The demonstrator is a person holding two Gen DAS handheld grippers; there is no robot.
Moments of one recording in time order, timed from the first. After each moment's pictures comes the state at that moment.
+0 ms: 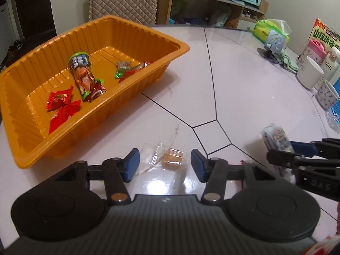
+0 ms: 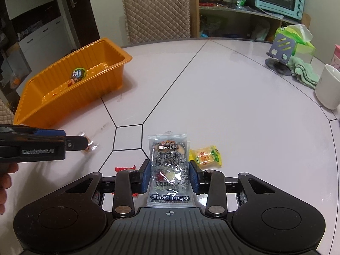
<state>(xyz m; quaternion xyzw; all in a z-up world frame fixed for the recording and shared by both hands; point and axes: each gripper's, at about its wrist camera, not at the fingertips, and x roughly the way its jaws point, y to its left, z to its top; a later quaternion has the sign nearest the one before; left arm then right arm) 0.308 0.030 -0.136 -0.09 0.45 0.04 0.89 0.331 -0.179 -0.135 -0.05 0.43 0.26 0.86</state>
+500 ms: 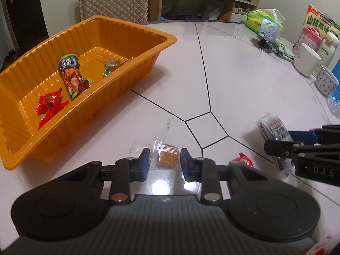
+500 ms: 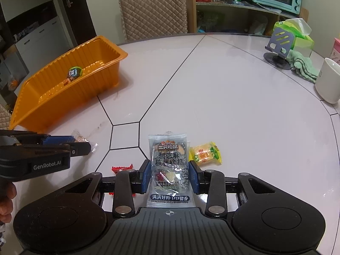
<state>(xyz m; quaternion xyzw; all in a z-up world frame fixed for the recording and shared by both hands) 0.307 0.013 -0.144 -0.05 0.44 0.03 0.89 0.333 -0.179 -0.139 -0.04 0.45 0.25 0.86</state>
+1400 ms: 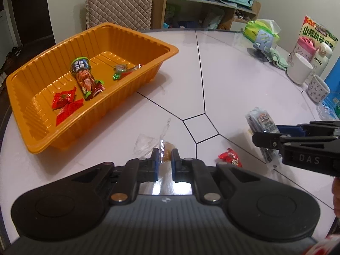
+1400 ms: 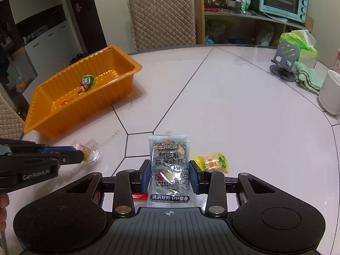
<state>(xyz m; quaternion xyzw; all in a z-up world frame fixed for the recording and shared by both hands) 0.276 0.019 -0.113 -0.08 0.43 0.03 0.90 0.325 -0.176 -0.119 -0.04 0.42 0.28 0.86</state>
